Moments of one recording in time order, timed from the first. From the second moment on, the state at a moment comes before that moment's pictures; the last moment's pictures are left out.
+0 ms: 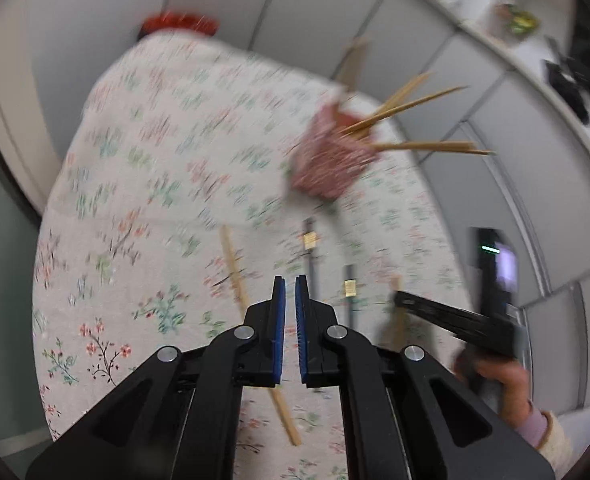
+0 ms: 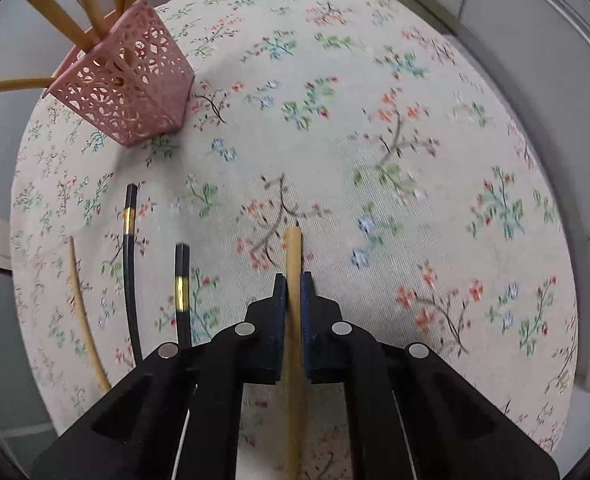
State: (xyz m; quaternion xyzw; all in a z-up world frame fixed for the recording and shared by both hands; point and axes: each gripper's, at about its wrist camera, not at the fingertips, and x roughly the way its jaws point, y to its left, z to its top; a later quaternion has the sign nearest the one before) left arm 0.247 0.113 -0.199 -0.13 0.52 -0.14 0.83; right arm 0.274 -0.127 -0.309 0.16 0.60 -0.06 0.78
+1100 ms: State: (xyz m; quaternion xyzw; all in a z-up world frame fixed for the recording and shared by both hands) left arm 0.244 0.085 -0.254 -0.03 0.53 -0.10 0.84; right arm 0.240 -0.160 -0.263 0.18 0.52 0.00 0.84
